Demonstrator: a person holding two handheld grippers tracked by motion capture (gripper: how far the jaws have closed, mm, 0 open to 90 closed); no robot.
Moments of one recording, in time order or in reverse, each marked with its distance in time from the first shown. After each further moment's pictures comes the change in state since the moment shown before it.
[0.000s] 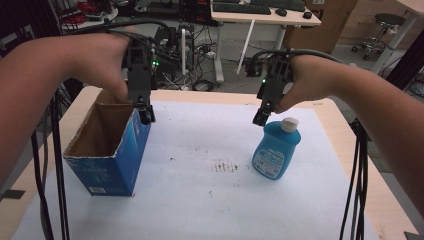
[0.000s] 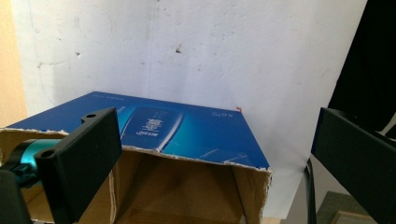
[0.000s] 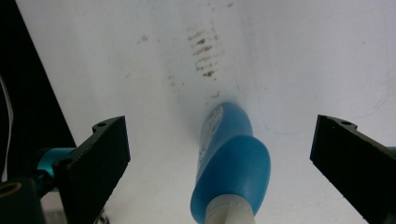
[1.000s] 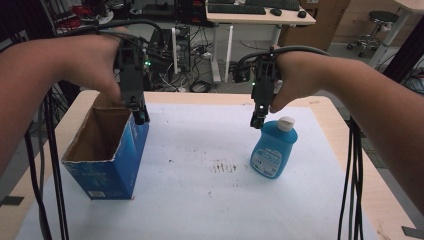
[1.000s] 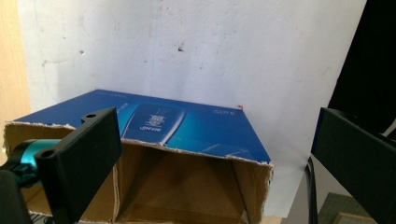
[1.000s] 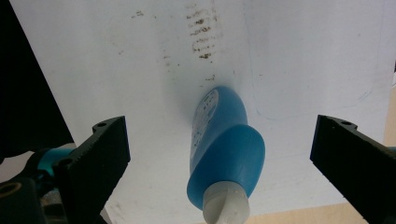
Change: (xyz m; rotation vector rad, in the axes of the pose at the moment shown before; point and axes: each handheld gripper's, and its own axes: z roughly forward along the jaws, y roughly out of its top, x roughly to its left) left arm 0.001 -0.006 -0.006 -0.006 0.010 -0.006; right arm 0.013 0.018 0.001 0.139 -0.048 -0.103
